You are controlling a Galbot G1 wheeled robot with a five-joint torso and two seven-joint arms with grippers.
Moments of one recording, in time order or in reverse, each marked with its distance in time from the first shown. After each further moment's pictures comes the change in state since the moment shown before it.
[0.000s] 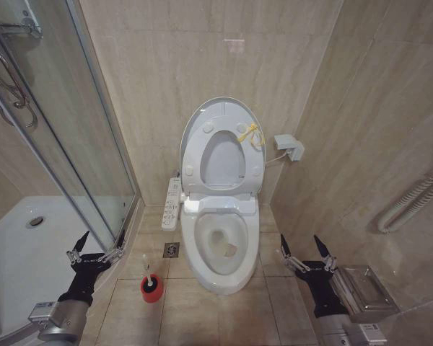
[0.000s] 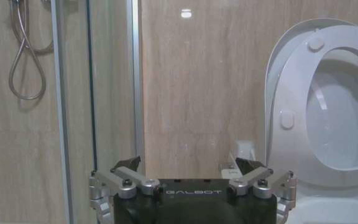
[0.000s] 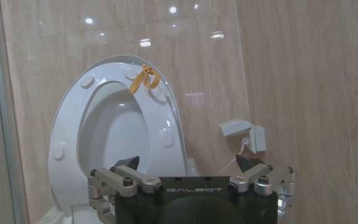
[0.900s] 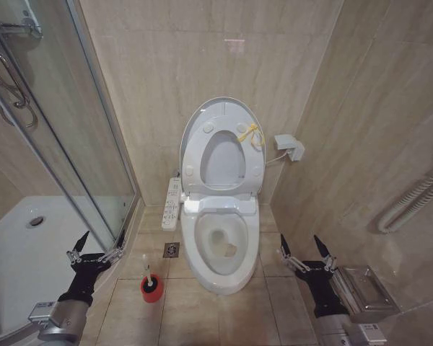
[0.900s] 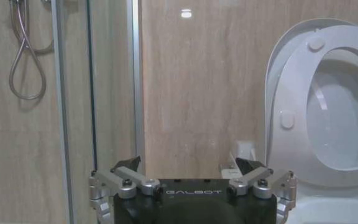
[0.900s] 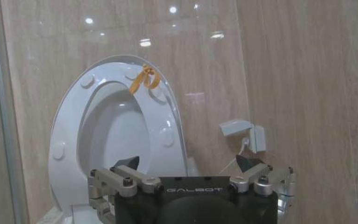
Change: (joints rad) left arm 0.000 0.000 0.000 0.000 0.000 0.000 0.000; right arm 0.000 0.000 0.000 0.000 0.000 0.000 0.000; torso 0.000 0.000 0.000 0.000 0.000
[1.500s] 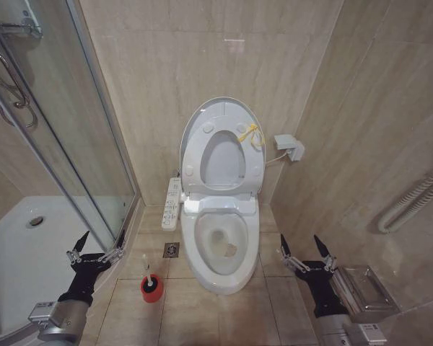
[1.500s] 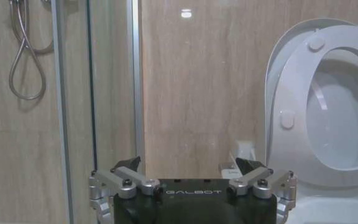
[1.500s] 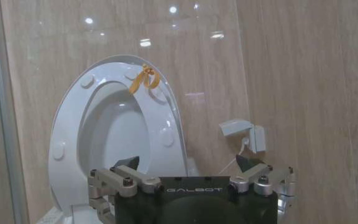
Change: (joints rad) left arm 0.000 0.000 0.000 0.000 0.000 0.000 0.000; right arm 0.000 0.000 0.000 0.000 0.000 0.000 0.000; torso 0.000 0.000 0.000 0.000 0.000
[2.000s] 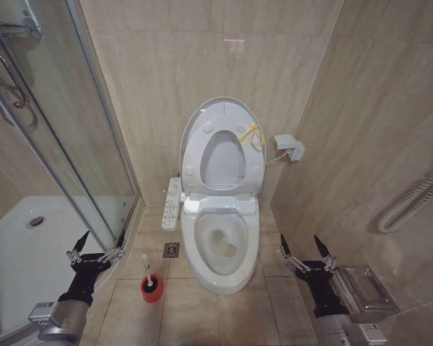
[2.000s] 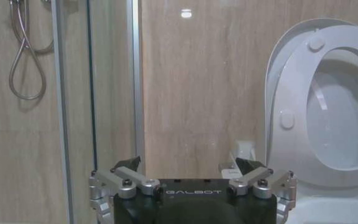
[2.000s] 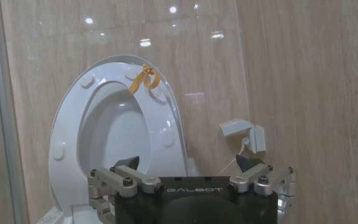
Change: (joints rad) left arm 0.000 0.000 0.000 0.000 0.000 0.000 0.000; right arm 0.000 0.000 0.000 0.000 0.000 0.000 0.000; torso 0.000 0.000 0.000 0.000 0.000
